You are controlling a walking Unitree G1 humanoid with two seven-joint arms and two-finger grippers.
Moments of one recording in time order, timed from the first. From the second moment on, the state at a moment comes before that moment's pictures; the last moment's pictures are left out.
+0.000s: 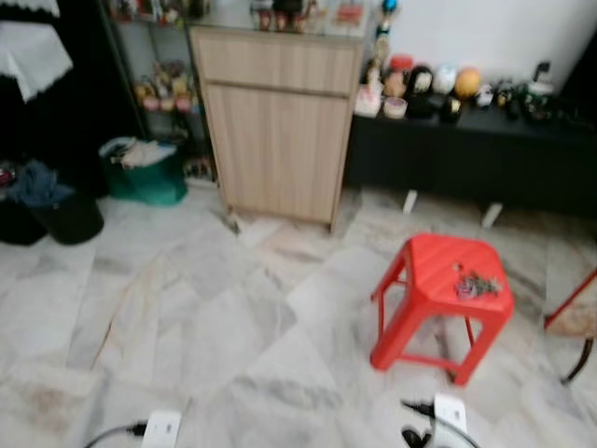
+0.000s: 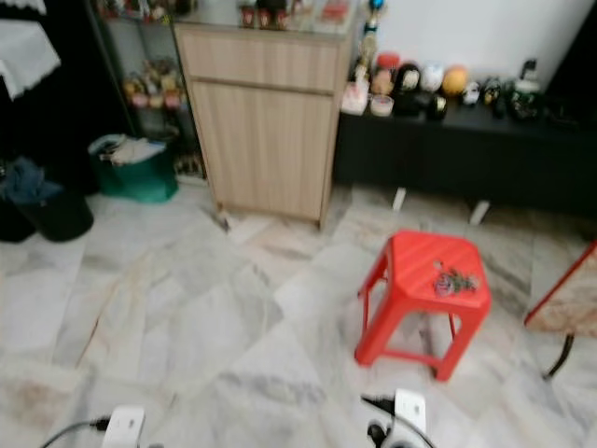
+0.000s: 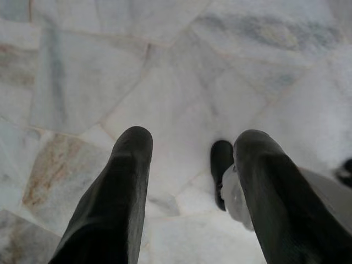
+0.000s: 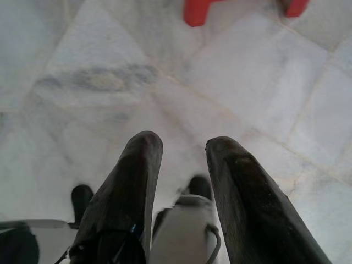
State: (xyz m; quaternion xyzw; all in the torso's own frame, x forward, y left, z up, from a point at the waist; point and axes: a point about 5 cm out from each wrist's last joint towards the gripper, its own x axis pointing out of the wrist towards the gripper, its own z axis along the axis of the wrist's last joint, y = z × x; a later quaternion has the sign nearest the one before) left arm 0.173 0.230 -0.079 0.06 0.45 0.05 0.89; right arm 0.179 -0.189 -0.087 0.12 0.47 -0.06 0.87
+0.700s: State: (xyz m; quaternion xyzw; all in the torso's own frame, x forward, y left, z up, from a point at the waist) left arm 0.170 0.219 -0.084 0.04 0.45 0.04 0.89; right arm 0.177 -0.200 -0.086 0.11 0.47 -0.07 0.87
